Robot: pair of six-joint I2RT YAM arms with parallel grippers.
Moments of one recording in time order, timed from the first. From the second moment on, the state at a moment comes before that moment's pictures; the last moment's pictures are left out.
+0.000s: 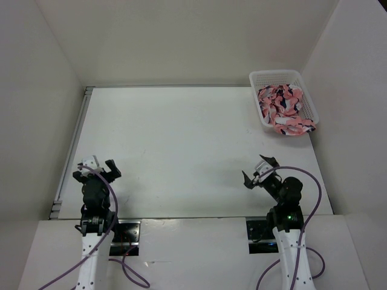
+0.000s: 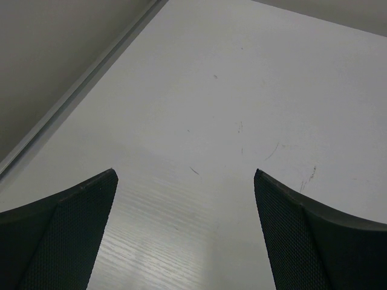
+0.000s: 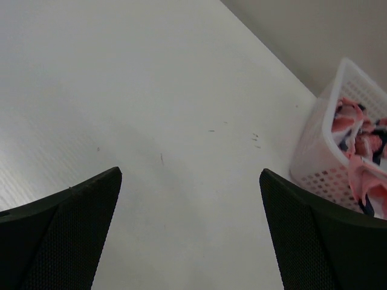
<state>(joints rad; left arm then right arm) 0.09 0.01 0.05 -0.14 -0.28 -0.16 -0.02 0.01 0.04 -0.12 -0.54 -0.46</state>
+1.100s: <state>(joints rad) -0.03 1.48 1.30 -0.65 0.13 0.33 -0.11 1.72 1.69 -0.53 -0.05 -0.14</state>
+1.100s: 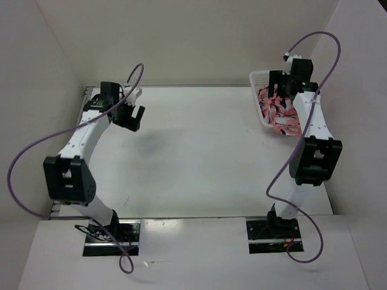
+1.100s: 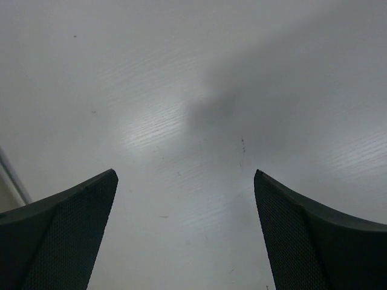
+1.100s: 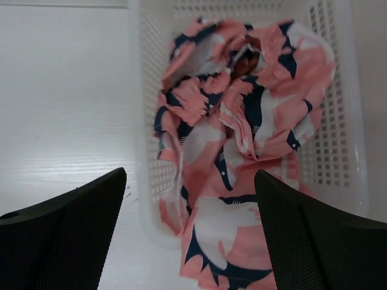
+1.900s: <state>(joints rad) -0.18 2.01 1.70 -0.86 0.18 0.33 -0.19 2.37 2.11 -0.56 0.17 -0.07</state>
